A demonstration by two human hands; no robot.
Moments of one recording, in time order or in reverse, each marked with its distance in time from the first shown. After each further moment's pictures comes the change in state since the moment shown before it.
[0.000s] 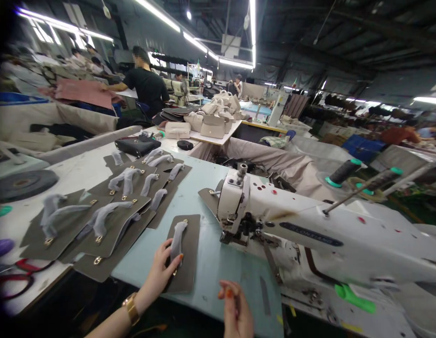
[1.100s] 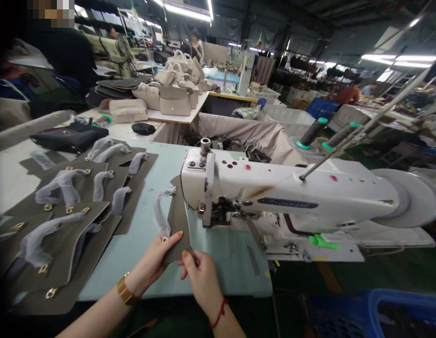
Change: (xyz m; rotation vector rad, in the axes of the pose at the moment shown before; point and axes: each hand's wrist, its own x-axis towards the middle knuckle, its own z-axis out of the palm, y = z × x) left_hand 0.049 0.101 0.002 -1.020 -0.483 -0.651; right_hand 0.047 -0.009 0.060 0.103 -0.316 0.187
